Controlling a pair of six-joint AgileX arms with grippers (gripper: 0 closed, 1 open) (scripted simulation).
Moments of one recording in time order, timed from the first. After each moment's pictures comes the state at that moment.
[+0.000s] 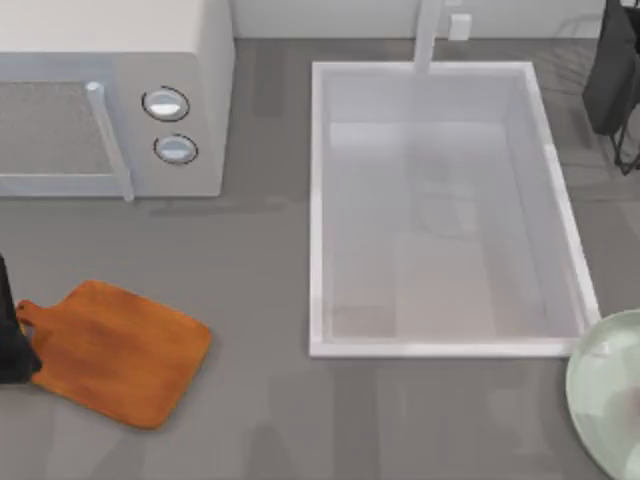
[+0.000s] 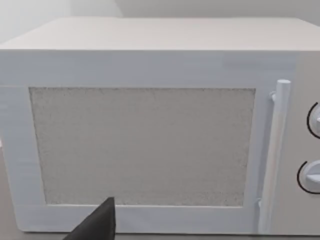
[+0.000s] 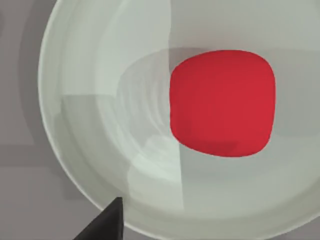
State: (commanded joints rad) left arm 0.00 0.00 0.00 0.00 0.00 0.00; right arm 0.10 1.40 1.04 -1.21 0.00 0.11
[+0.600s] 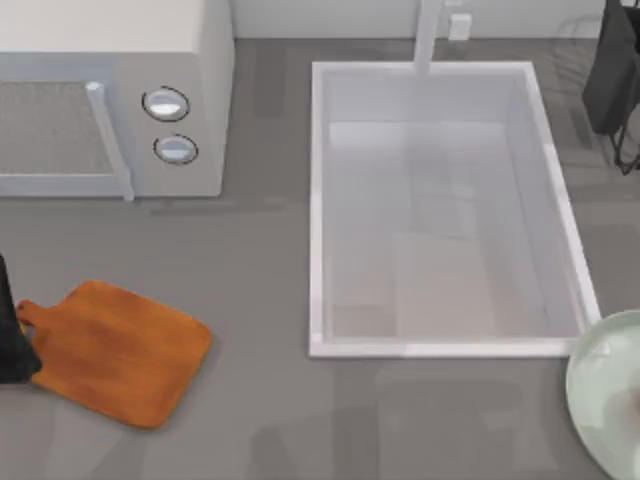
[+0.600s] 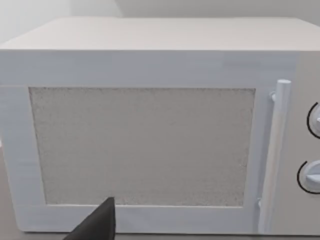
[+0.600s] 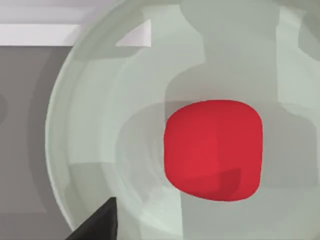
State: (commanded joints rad) left arm 0.00 0.00 0.00 0.00 0.00 0.00; right arm 0.08 1.20 0.88 -1.02 0.00 0.09
